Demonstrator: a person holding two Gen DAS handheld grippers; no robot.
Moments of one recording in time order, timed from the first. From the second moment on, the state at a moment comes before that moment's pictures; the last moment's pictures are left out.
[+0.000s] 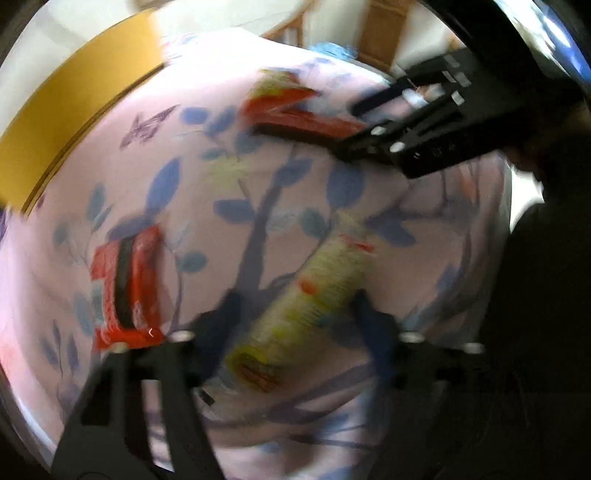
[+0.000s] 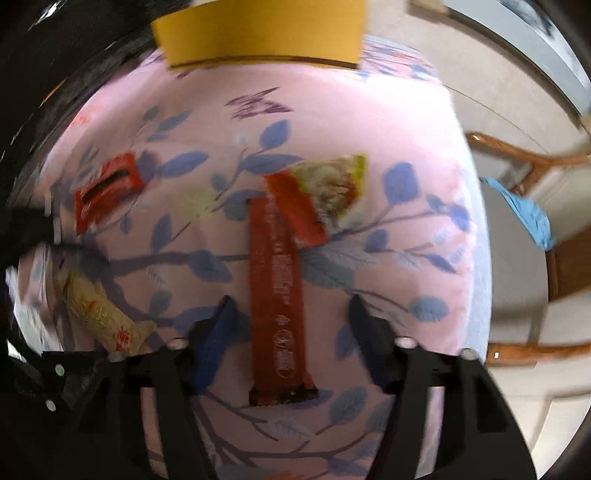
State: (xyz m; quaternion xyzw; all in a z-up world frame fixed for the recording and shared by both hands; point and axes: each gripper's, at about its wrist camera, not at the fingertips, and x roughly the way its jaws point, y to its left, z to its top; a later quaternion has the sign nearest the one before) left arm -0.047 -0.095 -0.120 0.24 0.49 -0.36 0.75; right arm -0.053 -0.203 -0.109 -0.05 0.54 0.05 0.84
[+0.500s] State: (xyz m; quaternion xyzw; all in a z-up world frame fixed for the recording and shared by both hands) left arm -0.020 -0.100 -0.076 0.22 0.50 -0.21 0.81; right arm -0.074 -0.176 -0.056 -0.08 0.51 0.07 0.85
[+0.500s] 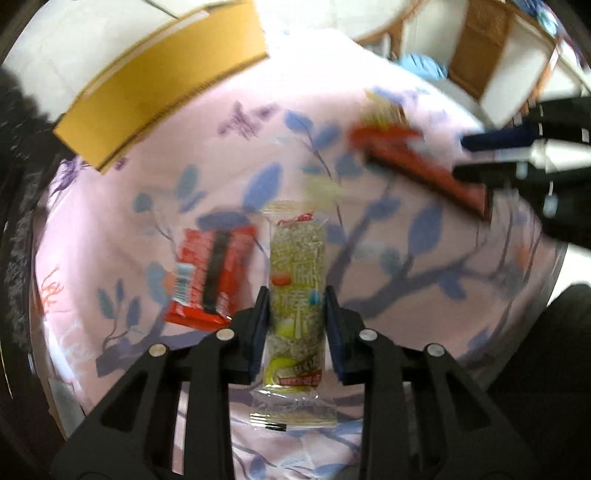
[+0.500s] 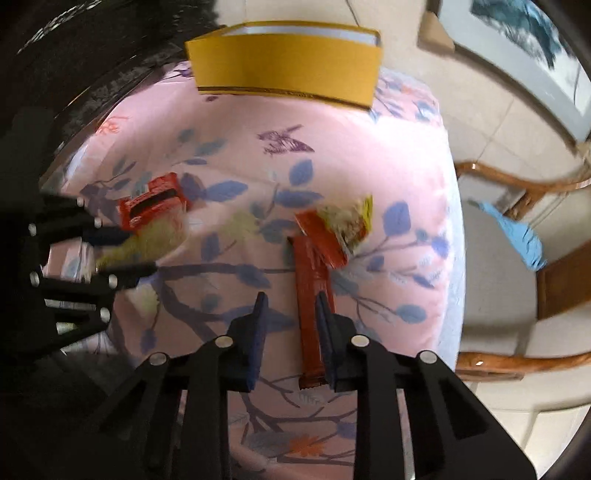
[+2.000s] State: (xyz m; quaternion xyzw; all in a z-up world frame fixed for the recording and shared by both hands) left arm 0.056 0.015 -0.039 0.19 0.46 -0.13 0.86; right arm -0.060 -0.182 -0.047 0.09 0.49 0.01 0.86
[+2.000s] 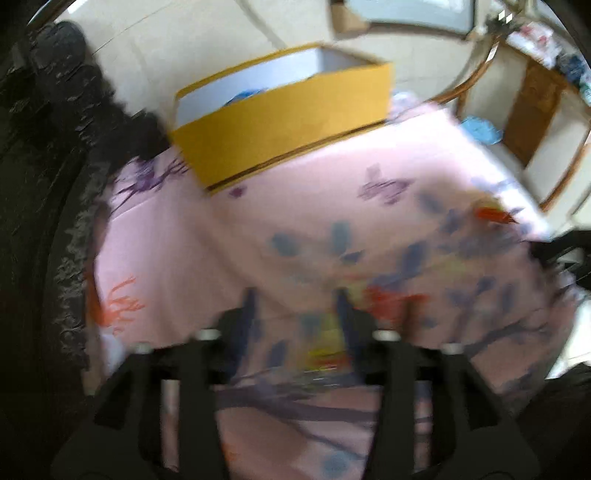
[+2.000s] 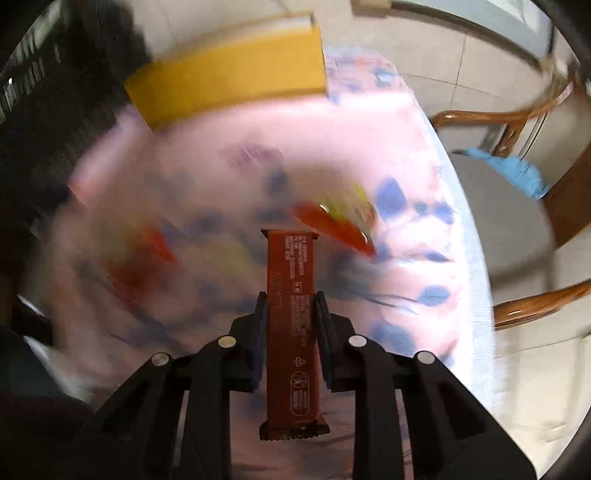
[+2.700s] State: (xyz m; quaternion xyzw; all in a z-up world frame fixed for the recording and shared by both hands) left arm 0.107 0.018 -0.069 0.08 0.50 -0.25 0.83; right arm -0.040 -0.193 0.089 0.14 0.34 0.03 0.93
